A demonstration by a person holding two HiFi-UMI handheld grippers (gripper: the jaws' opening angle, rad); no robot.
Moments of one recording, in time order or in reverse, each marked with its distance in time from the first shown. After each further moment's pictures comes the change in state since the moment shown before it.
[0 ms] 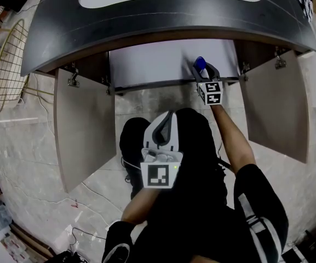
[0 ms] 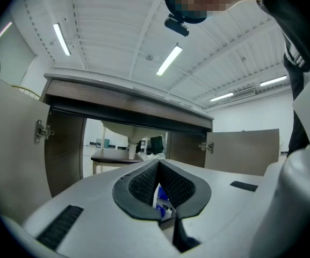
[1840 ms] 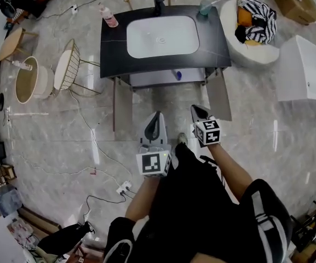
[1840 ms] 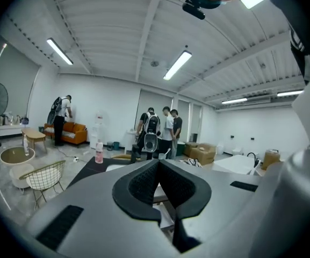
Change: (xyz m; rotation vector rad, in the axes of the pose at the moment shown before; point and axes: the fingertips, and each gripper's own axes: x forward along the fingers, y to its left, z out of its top) left arm -0.134 -0.132 0.495 0.023 0.106 0.092; right arm -0.466 0.082 0.441 0.233 0.306 0.147
